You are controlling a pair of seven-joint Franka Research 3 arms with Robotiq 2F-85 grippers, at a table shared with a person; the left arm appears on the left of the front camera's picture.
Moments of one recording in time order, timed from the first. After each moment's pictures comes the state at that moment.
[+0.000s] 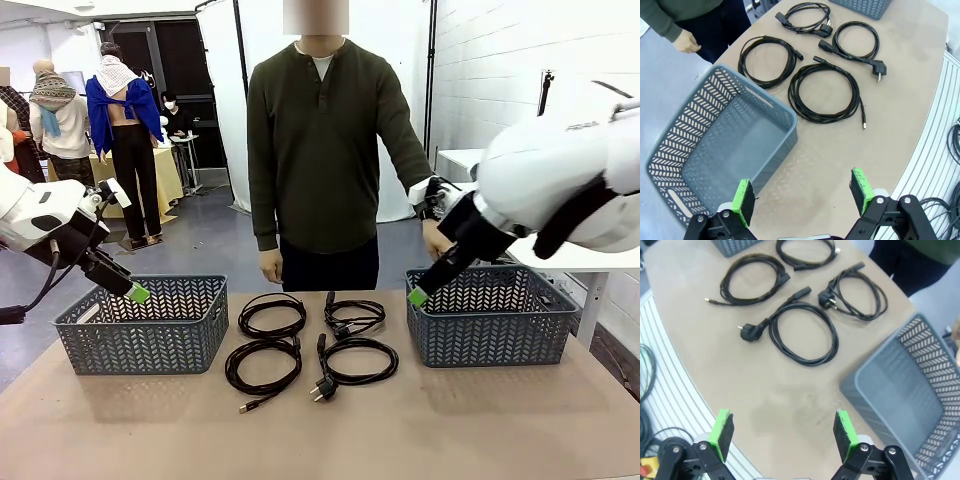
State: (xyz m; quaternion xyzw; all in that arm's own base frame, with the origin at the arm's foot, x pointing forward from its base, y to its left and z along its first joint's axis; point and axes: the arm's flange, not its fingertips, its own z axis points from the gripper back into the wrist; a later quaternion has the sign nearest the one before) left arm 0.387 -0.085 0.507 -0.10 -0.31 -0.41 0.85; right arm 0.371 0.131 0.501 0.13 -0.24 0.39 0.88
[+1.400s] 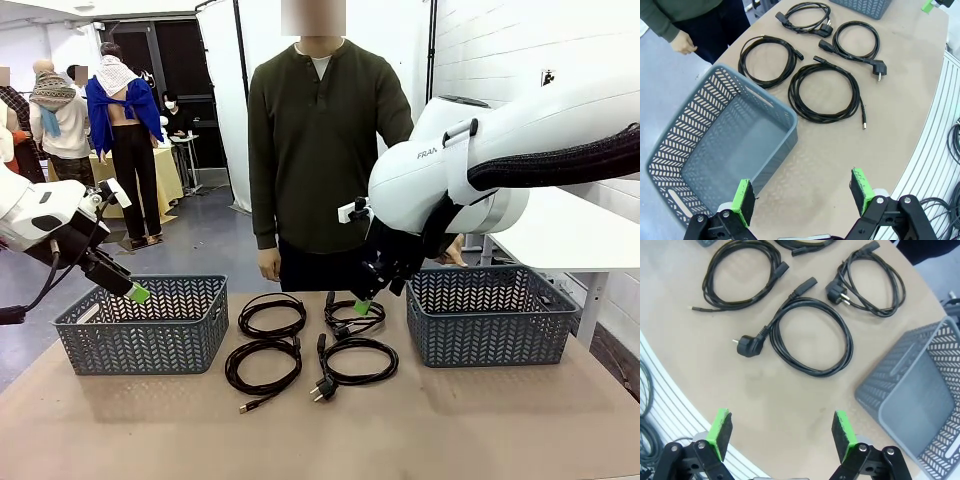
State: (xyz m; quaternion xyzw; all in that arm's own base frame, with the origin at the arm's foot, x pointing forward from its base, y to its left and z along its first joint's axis) left arm 0.387 -0.086 0.507 -0.10 -0.31 -0.41 0.85; right arm 0.417 0.225 0.482 0.08 -0.16 0.36 0.92
